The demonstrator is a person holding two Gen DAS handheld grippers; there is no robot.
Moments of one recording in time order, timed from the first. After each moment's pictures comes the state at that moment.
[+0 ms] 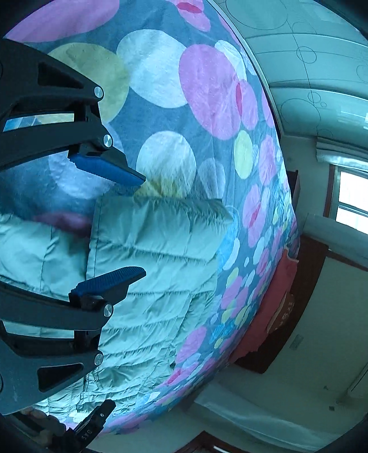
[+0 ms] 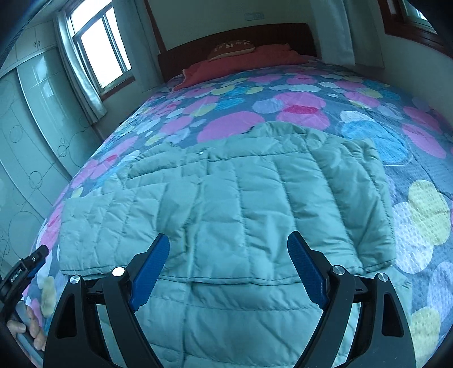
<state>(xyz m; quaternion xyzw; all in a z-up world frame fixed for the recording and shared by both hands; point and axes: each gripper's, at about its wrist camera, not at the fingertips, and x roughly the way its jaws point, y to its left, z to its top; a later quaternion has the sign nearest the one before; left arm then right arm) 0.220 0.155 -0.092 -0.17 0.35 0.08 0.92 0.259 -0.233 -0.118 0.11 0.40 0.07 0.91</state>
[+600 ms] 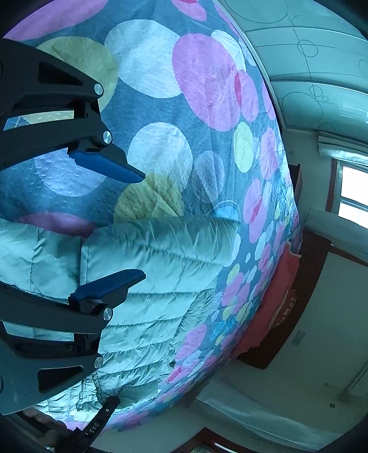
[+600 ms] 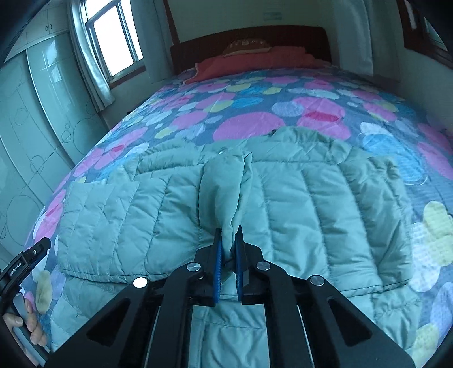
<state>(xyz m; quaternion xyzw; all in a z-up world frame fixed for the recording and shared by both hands) 0.233 0.154 -0.092 -0.17 0.34 0.06 0.92 0.272 -0.220 -0.117 0.08 0.39 0.07 0.91</state>
